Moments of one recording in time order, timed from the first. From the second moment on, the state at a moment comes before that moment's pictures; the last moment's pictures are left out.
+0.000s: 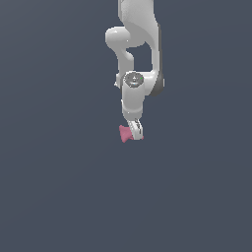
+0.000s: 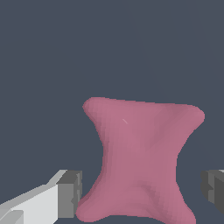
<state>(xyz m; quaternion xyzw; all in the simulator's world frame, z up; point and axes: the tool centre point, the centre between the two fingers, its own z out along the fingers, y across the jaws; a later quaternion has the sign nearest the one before) -0.100 0.029 0.077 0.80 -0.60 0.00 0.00</state>
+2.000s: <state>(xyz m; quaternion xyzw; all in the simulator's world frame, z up) -0.107 0.029 0.025 0.77 -0.63 0.00 0.00</state>
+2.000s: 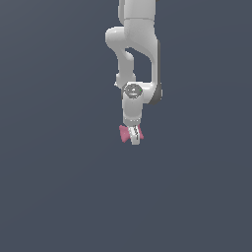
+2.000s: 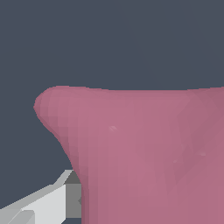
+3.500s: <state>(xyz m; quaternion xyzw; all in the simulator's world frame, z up) 0.003 0.112 0.153 0.77 -0.63 0.00 0.00</state>
